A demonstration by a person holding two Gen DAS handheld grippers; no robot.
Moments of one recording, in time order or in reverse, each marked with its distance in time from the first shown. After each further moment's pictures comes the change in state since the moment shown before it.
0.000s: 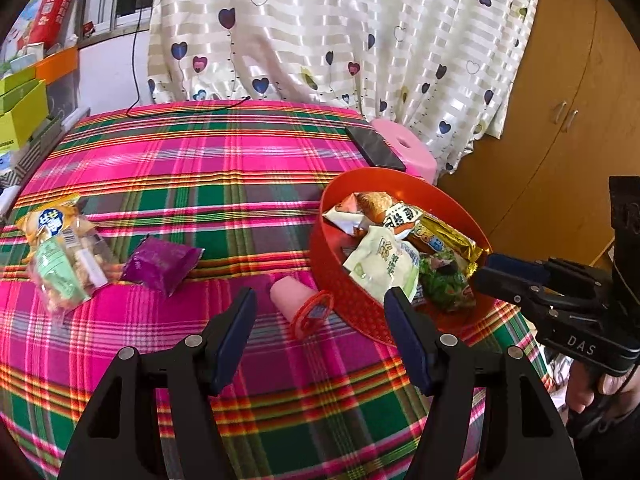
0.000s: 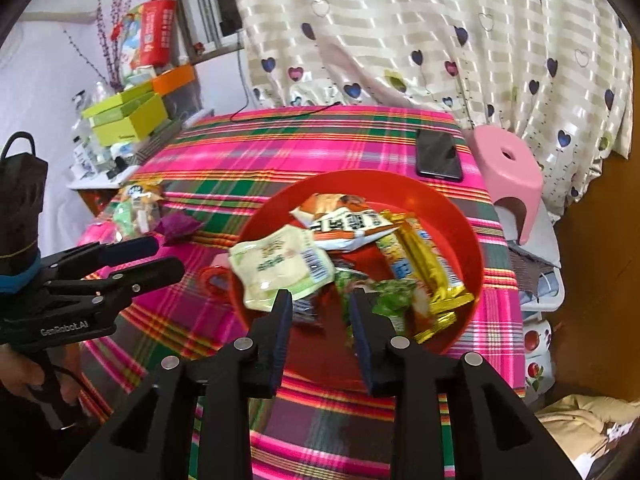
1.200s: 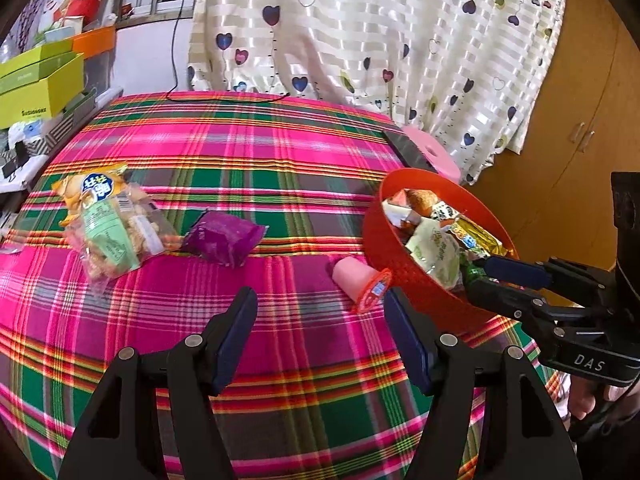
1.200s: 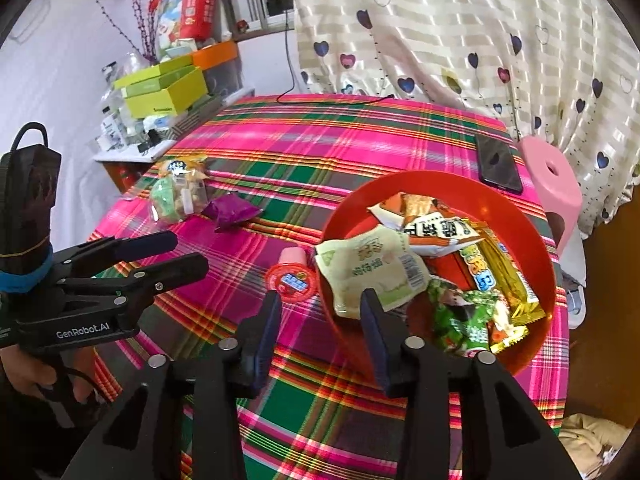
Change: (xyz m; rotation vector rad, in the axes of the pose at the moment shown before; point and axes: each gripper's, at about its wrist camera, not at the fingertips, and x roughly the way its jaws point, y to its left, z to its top) left arm -0.019 0.048 -0.020 -0.080 -0.014 0.044; right arm 0.022 0.060 0.009 -0.089 0.047 0.079
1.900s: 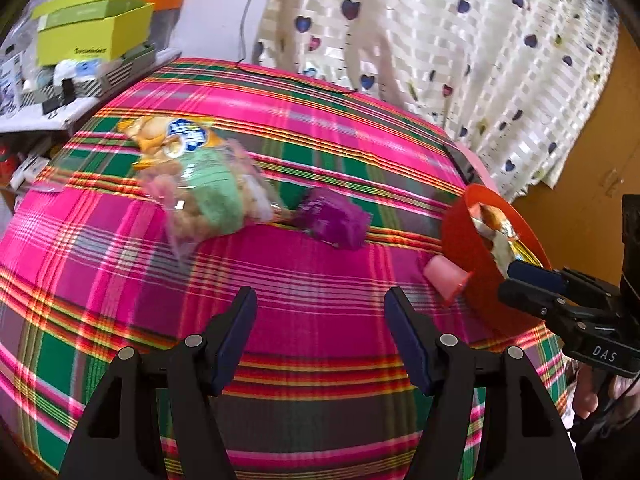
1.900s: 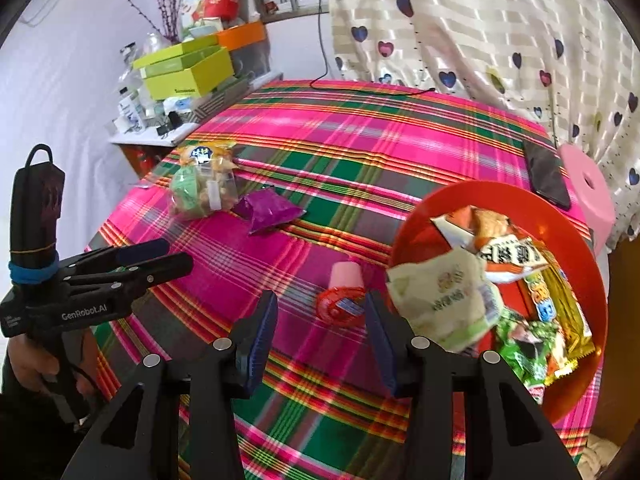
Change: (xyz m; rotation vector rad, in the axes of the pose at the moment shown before) left arm -0.006 0.086 -0.019 -0.176 0.009 0.057; right arm 0.041 0.038 0.020 -0.051 0.051 0.070
